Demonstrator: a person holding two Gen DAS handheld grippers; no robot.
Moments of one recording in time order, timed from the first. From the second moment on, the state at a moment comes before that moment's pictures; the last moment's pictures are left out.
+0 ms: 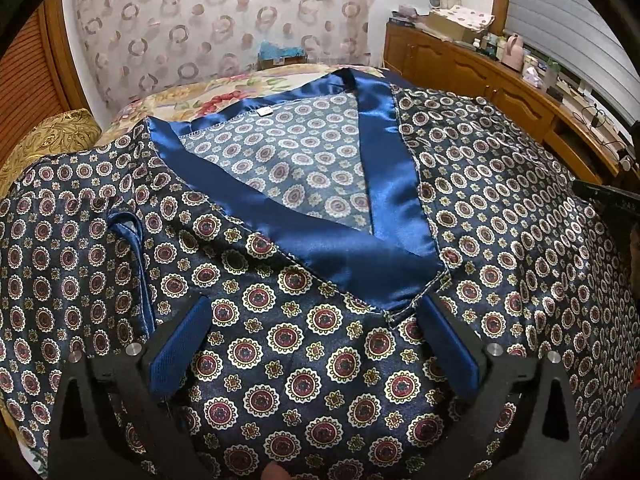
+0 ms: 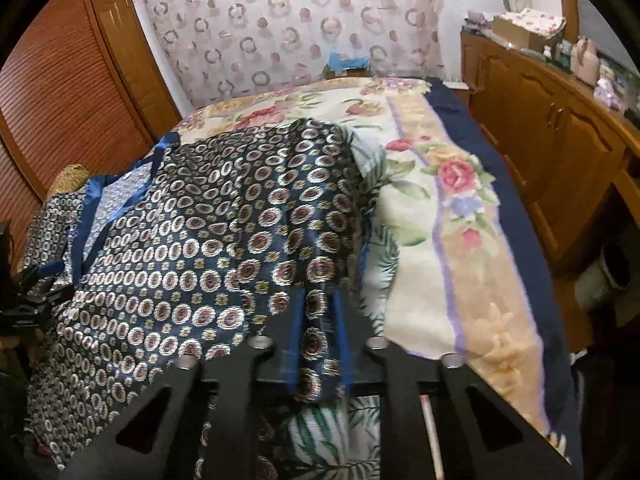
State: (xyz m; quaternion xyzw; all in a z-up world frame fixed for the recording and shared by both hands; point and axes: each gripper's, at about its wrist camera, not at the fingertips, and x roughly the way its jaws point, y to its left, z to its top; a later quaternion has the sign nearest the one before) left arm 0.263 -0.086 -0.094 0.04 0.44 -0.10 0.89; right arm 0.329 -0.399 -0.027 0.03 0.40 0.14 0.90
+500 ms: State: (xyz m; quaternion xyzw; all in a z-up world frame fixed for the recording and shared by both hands) left arm 0.235 -0.074 -0.042 0.05 0.36 -0.07 0.93; right arm 0.293 -0.338 0.019 -0.04 0.32 0.16 0.93
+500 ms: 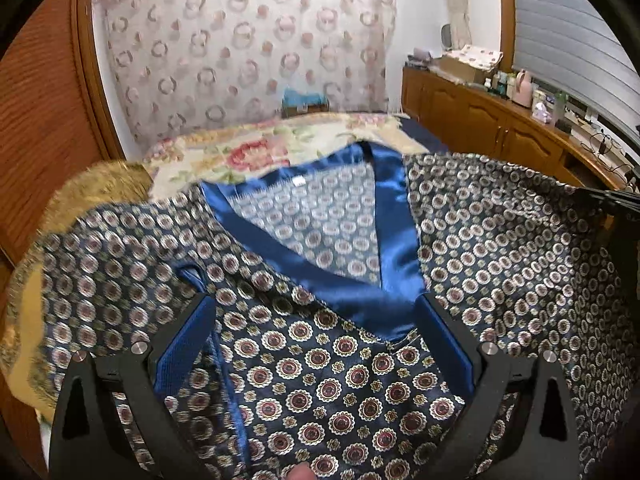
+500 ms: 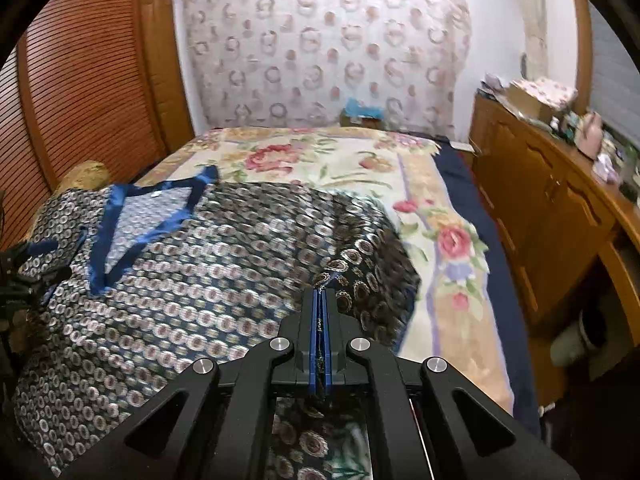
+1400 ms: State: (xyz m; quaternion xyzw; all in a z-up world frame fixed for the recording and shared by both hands) left arm 0.225 -0.084 -0.018 0.03 0.33 -0.11 0.94; right arm 0.286 -0.309 0.011 -0.03 0.35 0.22 0.91
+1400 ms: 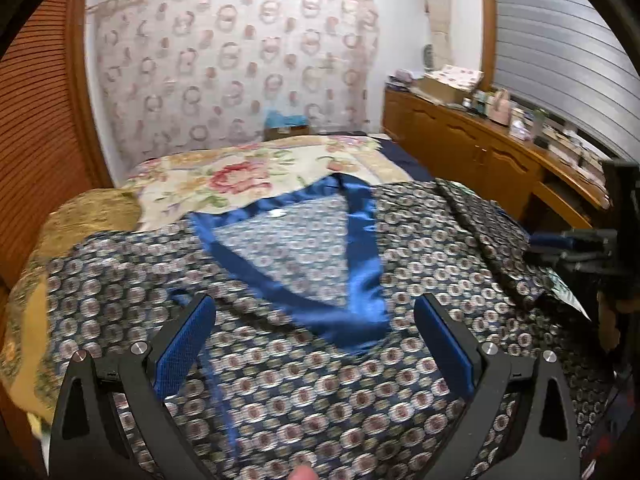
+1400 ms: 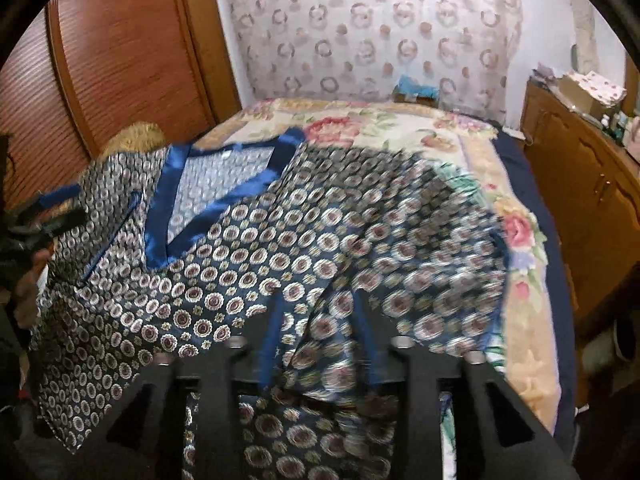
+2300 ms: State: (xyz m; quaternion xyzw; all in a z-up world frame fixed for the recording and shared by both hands) left arm 0.226 -0.141 -0.058 0.05 0.39 -0.19 0.90; right arm 0.329 -0.356 -0.023 0.00 0.39 0.15 0.91
